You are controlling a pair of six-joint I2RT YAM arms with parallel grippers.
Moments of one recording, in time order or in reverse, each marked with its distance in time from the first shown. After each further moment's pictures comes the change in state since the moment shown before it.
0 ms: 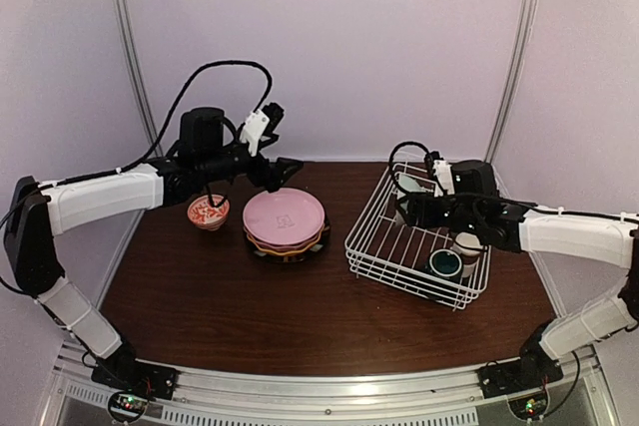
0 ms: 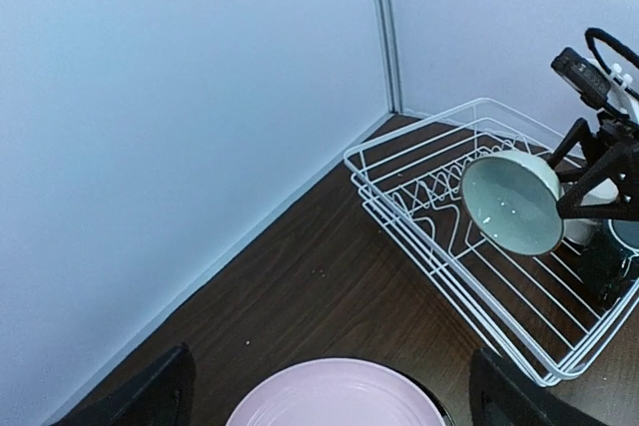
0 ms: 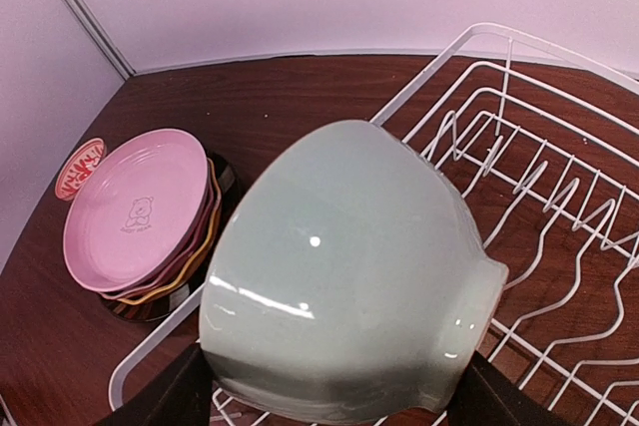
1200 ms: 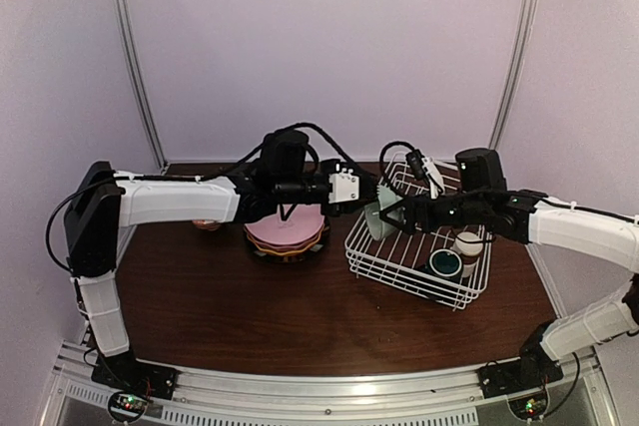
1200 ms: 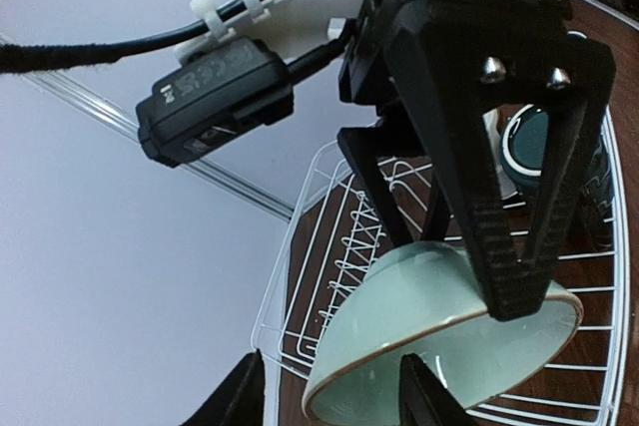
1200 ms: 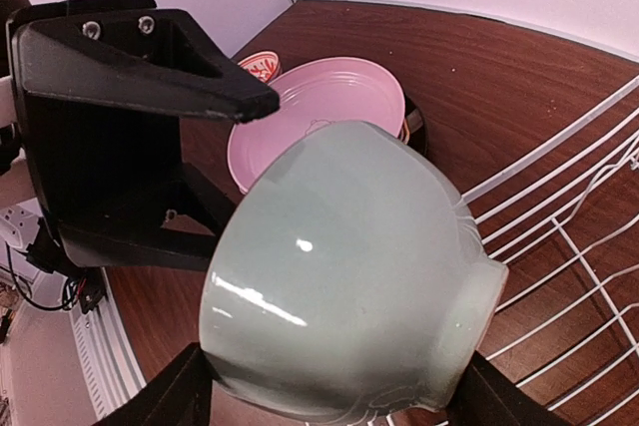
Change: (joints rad) left arm -0.277 0.348 0.235 0.132 0.164 0.763; right arm -0.005 -0.050 0.081 -0.154 -0.445 -0.104
